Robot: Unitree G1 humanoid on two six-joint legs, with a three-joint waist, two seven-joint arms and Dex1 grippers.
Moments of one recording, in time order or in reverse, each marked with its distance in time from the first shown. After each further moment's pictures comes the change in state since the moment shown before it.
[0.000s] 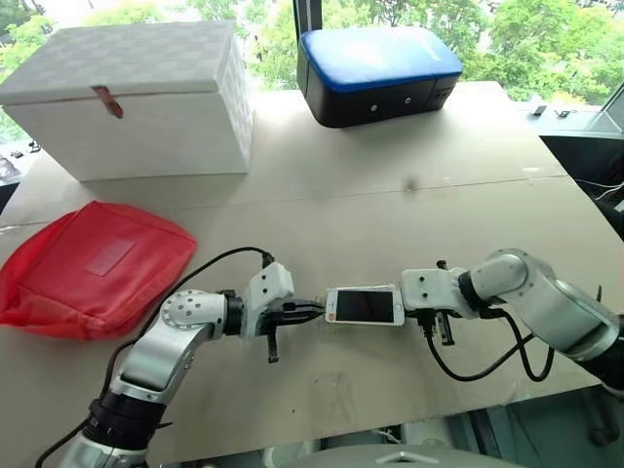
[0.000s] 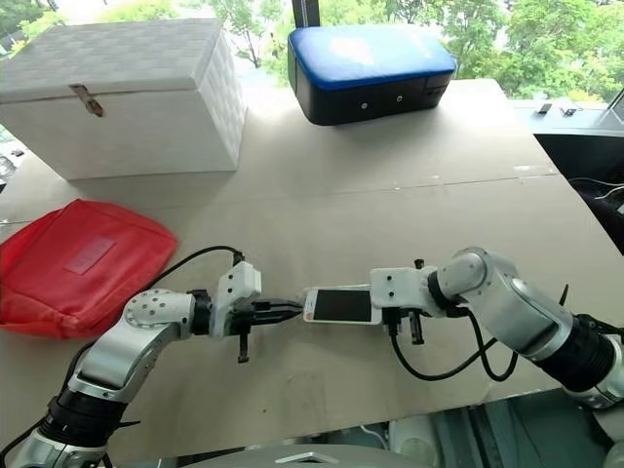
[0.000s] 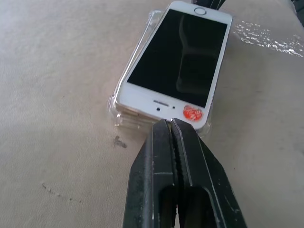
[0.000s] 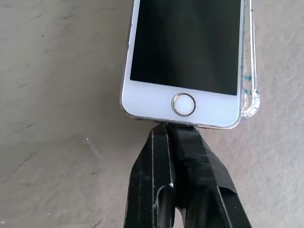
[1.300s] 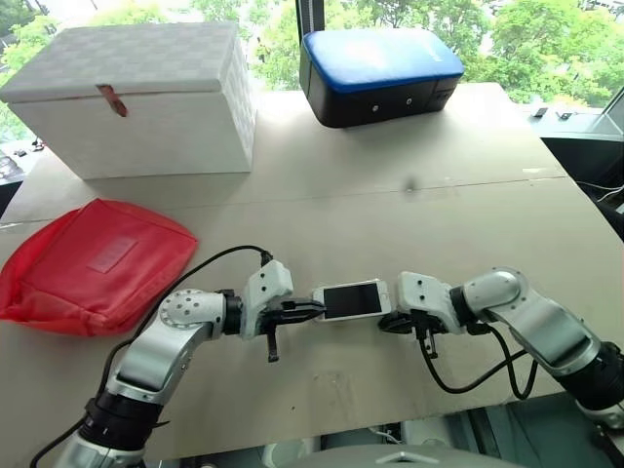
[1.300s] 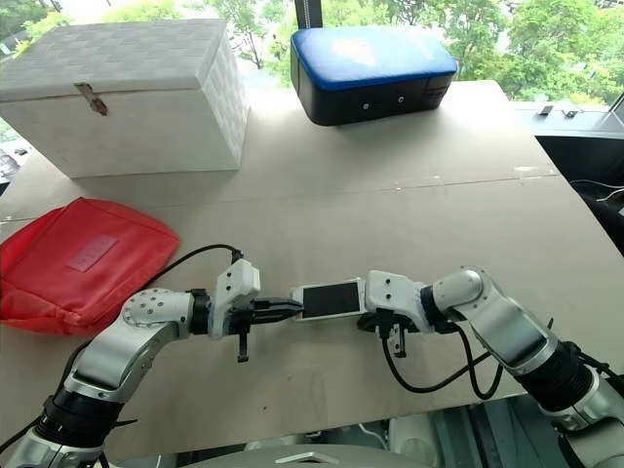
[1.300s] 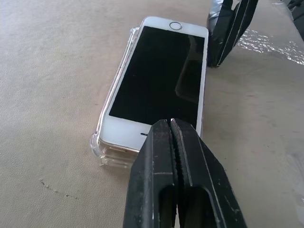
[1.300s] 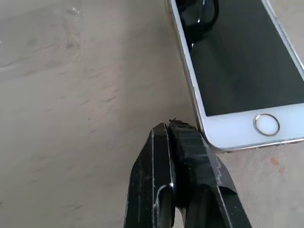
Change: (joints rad) left arm -0.001 0.023 -0.002 -0.013 -0.033 0.022 0.021; right arm 0.177 0.119 -0.143 0.066 0.151 -0.074 -0.025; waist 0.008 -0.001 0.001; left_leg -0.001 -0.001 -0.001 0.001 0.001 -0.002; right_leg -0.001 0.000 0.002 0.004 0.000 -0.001
